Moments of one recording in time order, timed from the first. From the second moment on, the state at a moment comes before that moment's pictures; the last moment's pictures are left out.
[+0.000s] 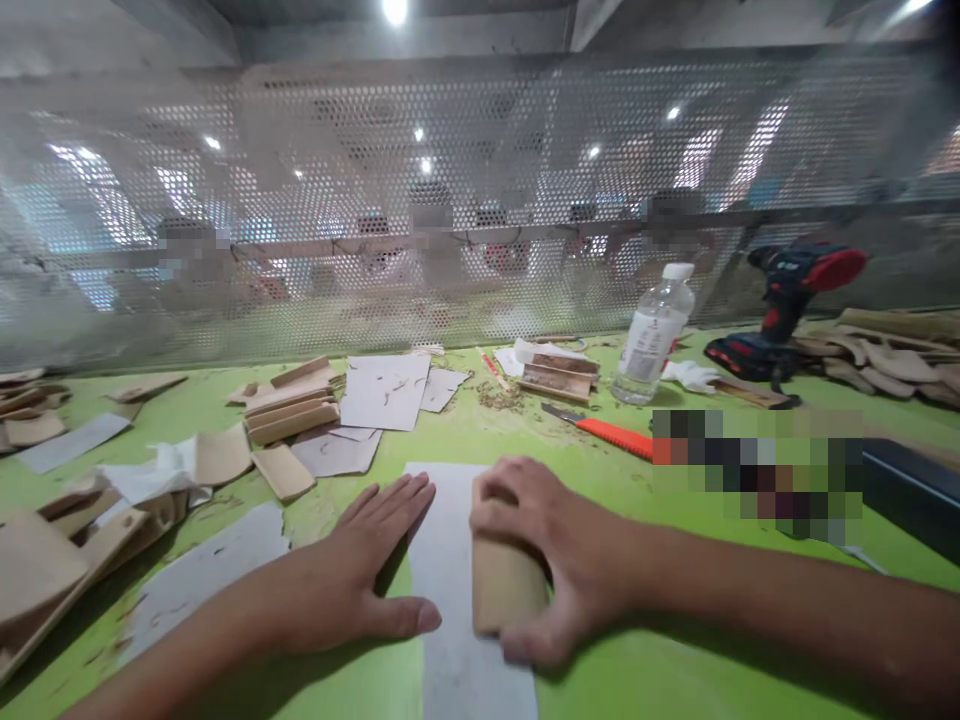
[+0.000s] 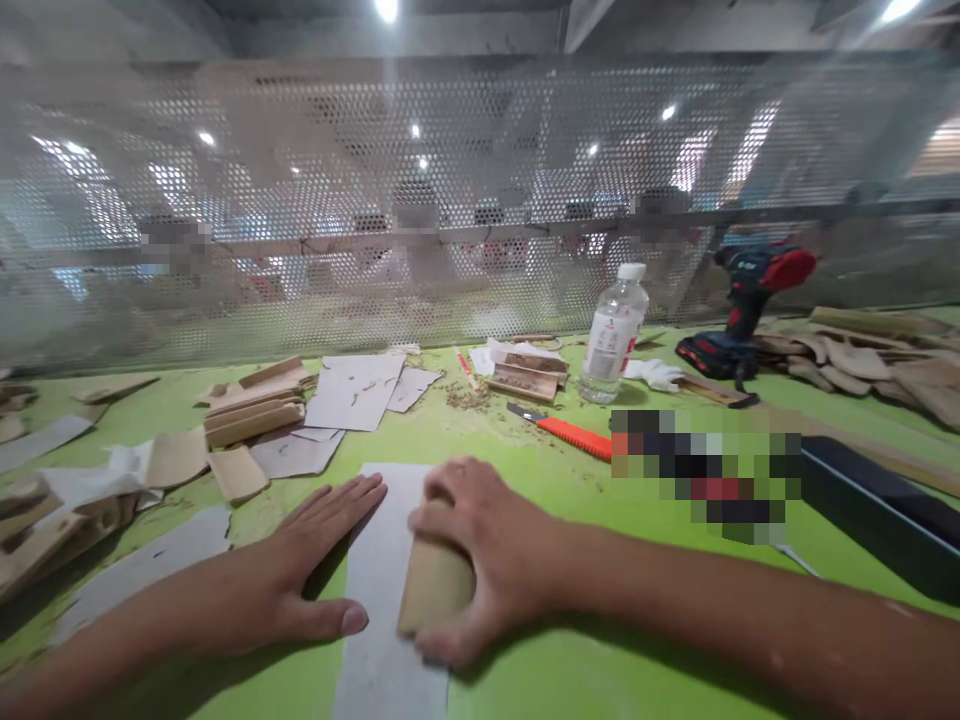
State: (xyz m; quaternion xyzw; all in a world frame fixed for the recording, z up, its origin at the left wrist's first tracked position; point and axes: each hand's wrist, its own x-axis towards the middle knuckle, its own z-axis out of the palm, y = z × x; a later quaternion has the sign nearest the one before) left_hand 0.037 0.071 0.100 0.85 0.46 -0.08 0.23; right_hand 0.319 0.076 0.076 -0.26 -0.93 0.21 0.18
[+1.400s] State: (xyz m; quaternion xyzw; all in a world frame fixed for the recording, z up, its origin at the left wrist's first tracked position) left_hand 0.034 0.071 0.097 0.86 0.46 -0.05 0.23; right_hand 0.314 0.084 0.070 -0.20 -0.95 0.18 0.19
